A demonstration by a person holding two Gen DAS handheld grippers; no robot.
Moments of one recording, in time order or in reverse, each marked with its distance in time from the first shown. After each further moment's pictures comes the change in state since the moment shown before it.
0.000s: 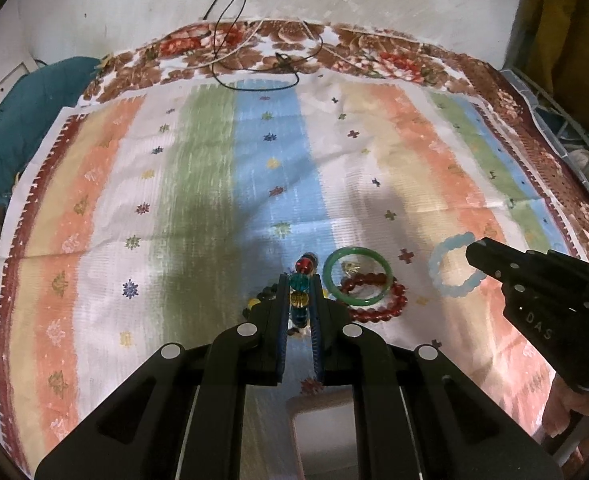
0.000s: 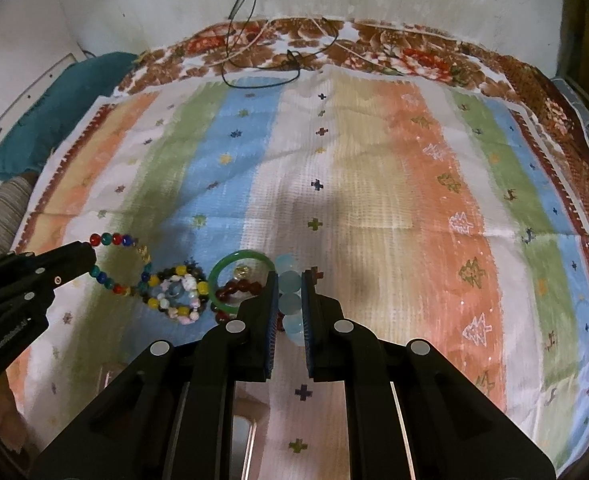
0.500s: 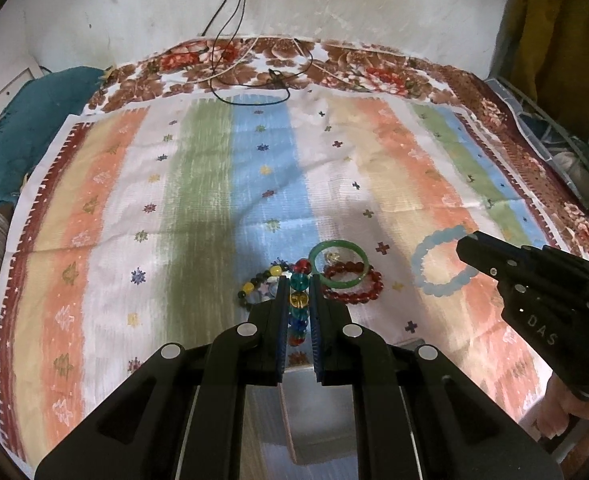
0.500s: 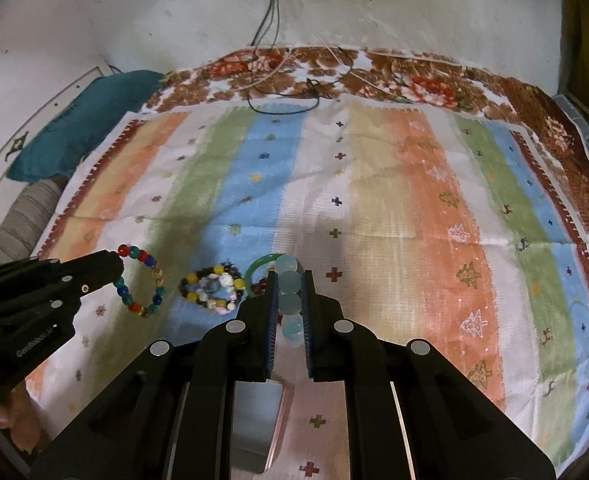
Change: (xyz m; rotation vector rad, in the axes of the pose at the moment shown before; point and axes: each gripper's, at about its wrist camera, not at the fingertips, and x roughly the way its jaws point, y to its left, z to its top) left arm -0.043 -0.008 -0.023 0.003 -0.049 -0.021; right arm -0.052 0.014 -0.018 -0.036 -0.088 0.052
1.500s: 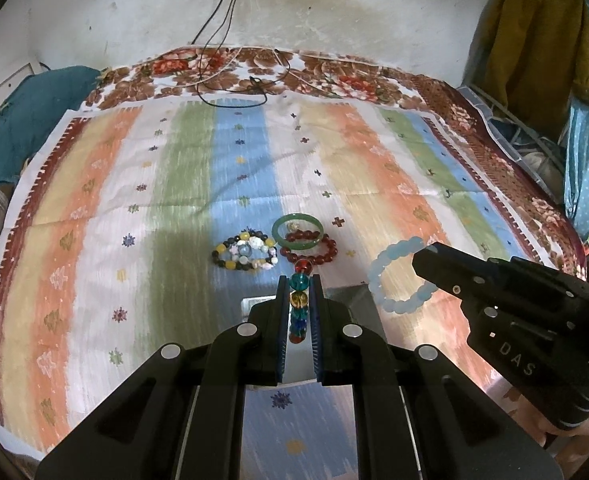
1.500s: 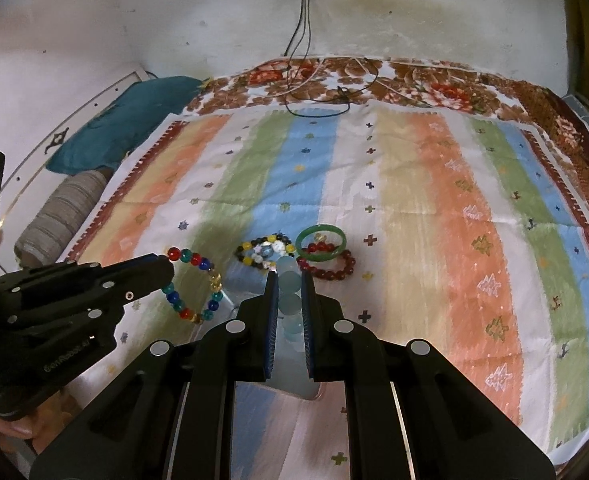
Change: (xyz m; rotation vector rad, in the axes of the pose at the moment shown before) left arm -0.054 -0.020 -0.053 -0.004 -0.034 -0.064; right arm -0.060 0.025 -0.050 -0.009 -0.035 0.104
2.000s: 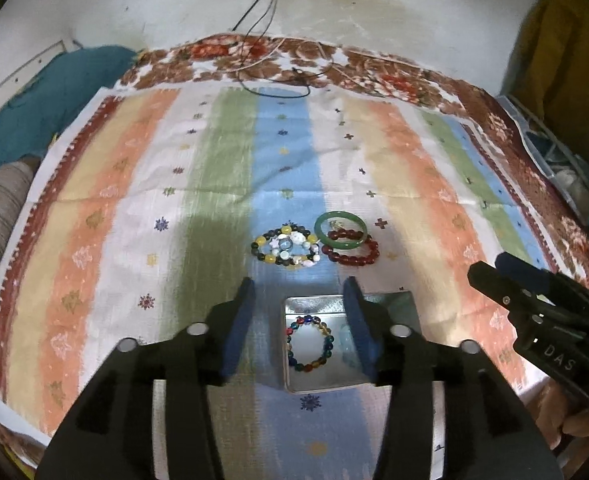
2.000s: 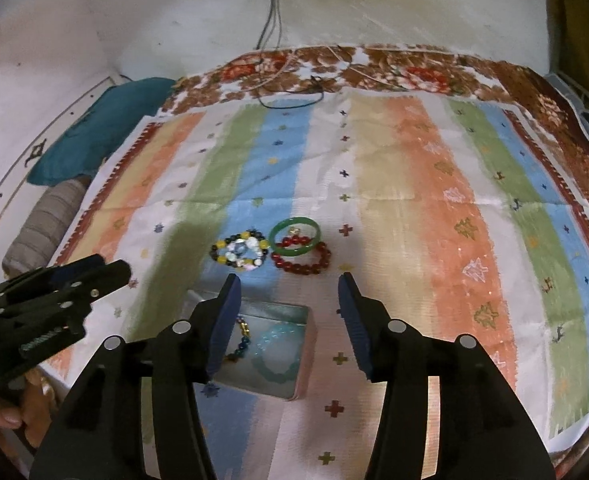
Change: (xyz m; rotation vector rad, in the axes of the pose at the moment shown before) left arm 0.011 0.031 0.005 -0.102 0.025 0.098; right arm 0.013 -0.024 0.003 0.075 0.031 -0.060
